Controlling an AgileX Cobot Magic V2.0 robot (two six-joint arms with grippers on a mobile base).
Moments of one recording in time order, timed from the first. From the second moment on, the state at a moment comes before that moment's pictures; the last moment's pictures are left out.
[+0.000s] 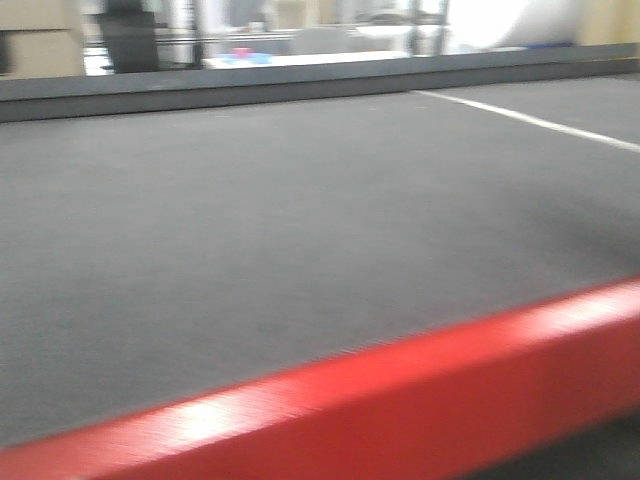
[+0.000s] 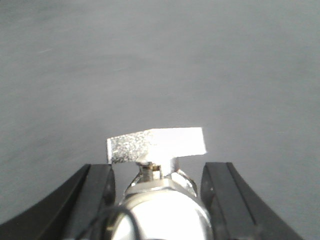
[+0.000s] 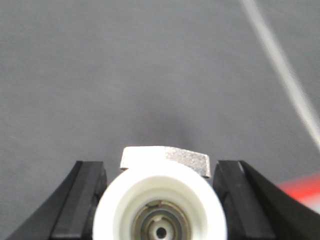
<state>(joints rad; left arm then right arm) 0.04 1.19 -1.54 -0.04 1.15 0.08 0.08 1.22 -1.49 0.13 1.07 -0.09</state>
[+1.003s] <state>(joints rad) 0.04 1.19 -1.54 -0.04 1.14 0.08 0.08 1.22 -1.49 0.12 1.07 -0.09</state>
